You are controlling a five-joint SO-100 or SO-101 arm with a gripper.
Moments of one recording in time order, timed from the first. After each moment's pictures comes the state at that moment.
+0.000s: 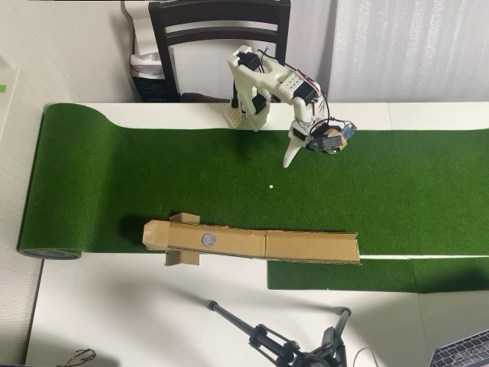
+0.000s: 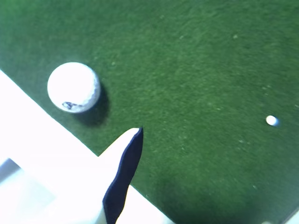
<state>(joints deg) -52.0 116.3 104.8 80.6 96.6</state>
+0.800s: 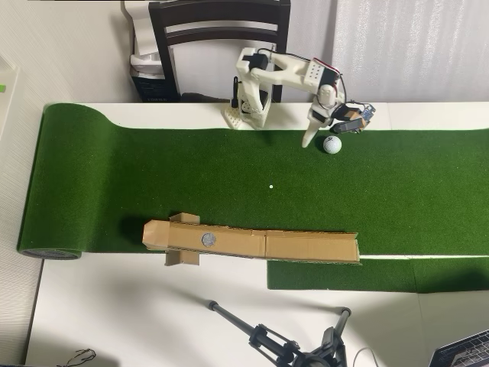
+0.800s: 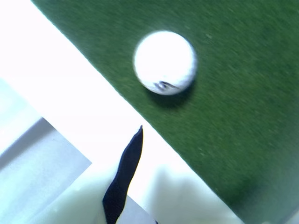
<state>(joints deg) -74.9 103.9 99.1 79.5 115.4</state>
